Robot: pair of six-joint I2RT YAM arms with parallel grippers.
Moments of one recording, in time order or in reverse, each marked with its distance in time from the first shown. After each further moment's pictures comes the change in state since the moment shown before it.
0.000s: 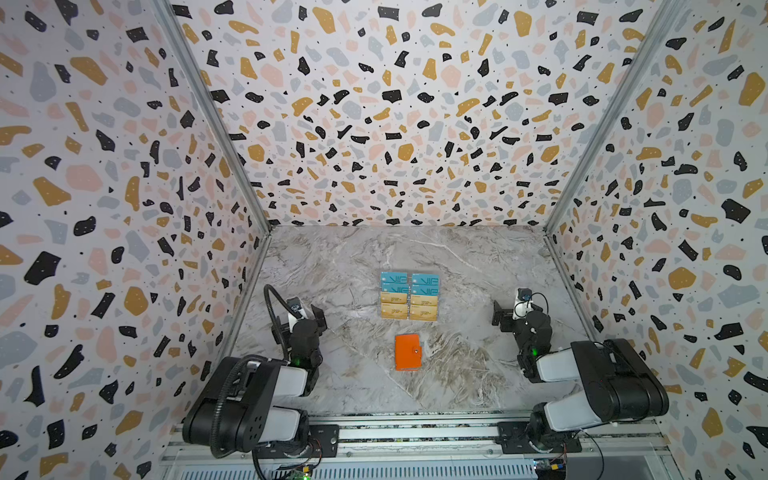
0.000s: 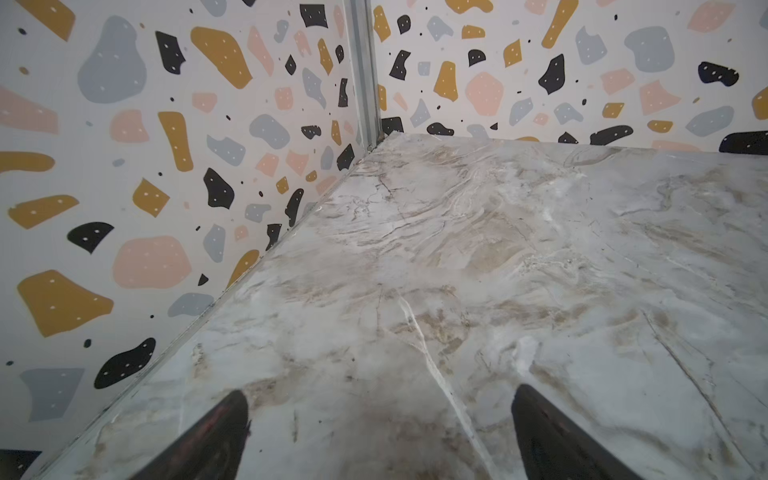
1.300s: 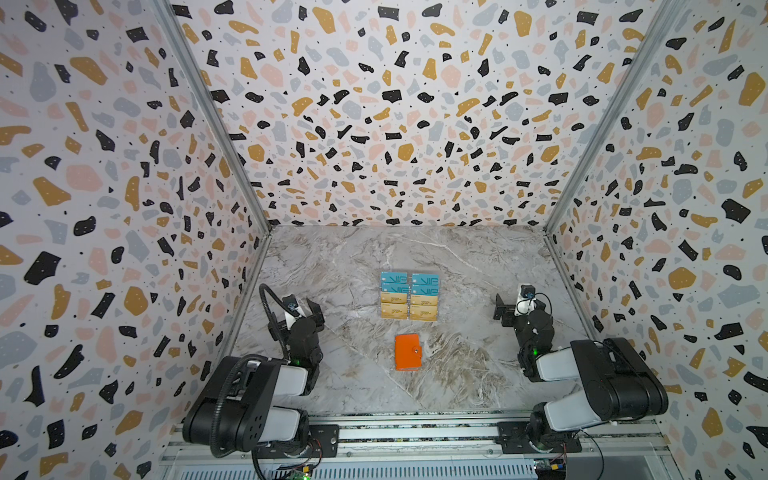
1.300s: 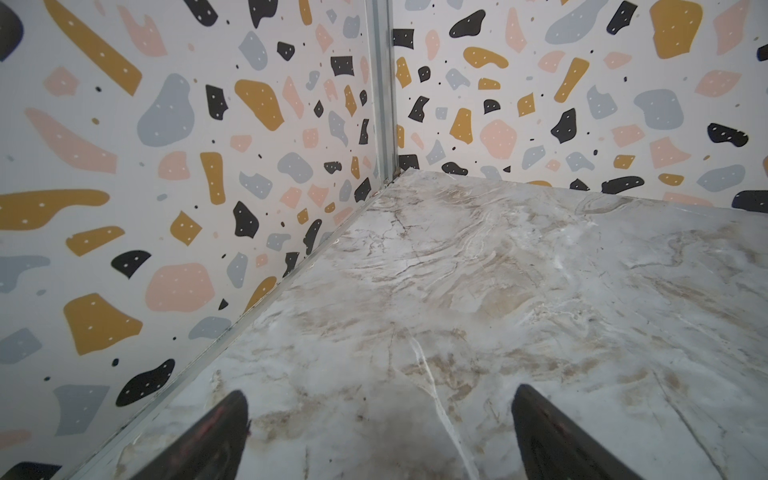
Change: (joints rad) left arm -0.002 -0.030 0.057 -0.012 -0.058 0.021; right arm -0.003 -0.014 0.005 0.066 0.022 -0.010
